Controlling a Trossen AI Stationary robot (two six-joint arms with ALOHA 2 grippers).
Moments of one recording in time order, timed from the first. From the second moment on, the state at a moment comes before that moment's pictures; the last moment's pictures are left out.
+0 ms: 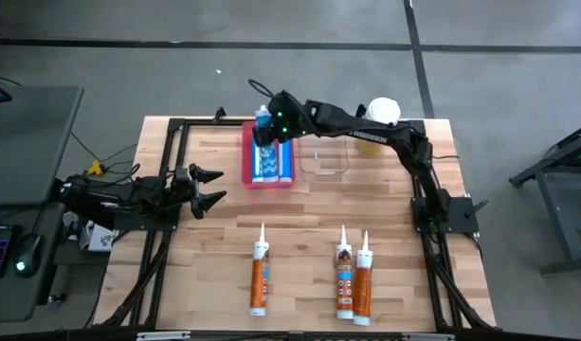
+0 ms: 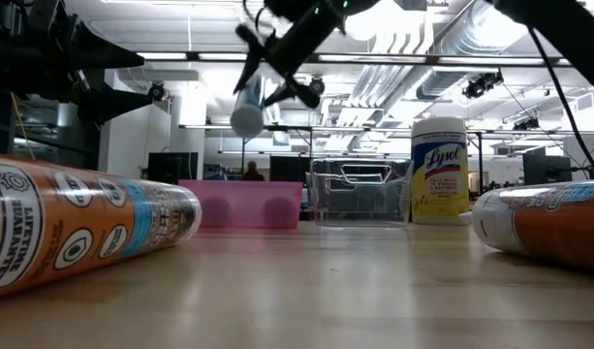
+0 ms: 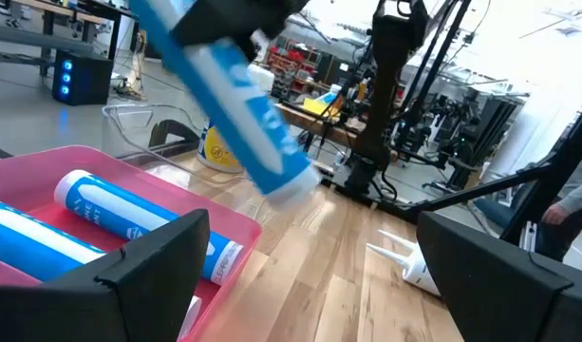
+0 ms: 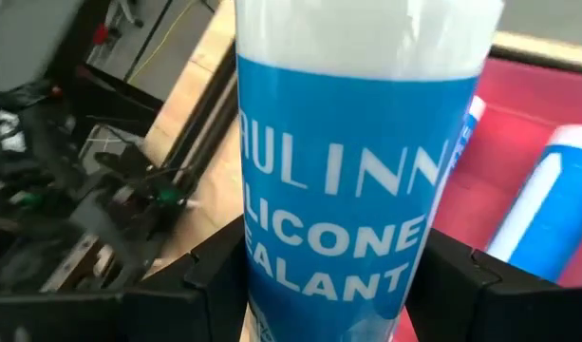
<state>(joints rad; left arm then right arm) -0.16 0.01 0.02 0.05 -0.45 -0.32 -0.32 2.12 2.08 -0.65 -0.04 0.82</state>
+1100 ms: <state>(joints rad) -0.16 0.01 0.02 0.05 -0.45 -0.32 -0.41 2.28 2.08 -0.65 -0.01 0.85</state>
